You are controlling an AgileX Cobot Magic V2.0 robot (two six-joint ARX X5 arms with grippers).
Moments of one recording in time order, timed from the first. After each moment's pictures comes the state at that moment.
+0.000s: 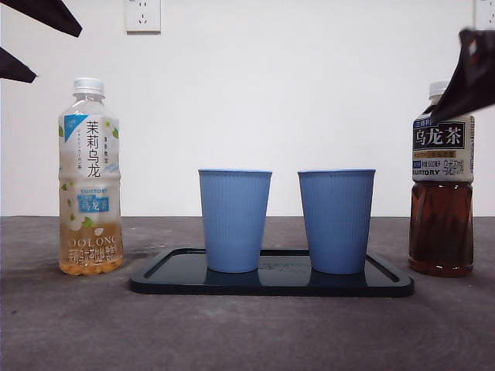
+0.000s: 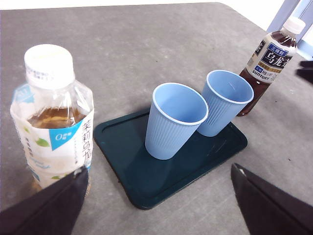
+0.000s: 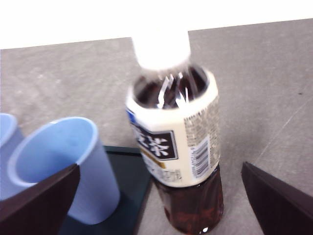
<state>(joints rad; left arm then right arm) -0.22 0.73 0.67 -0.38 0.47 -0.01 0.16 0.82 0.34 0.21 -0.16 0.22</state>
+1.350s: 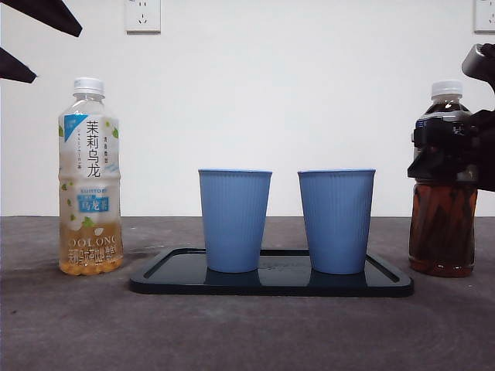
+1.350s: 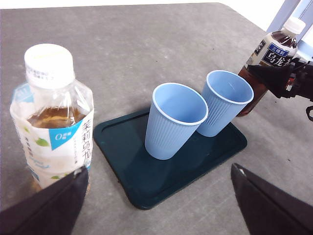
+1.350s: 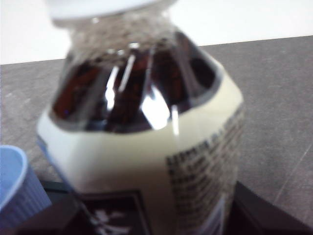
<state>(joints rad) -0.22 0.73 0.67 -0.38 0.47 -0.02 0.16 1.44 0.33 0.94 -0.10 0.21</state>
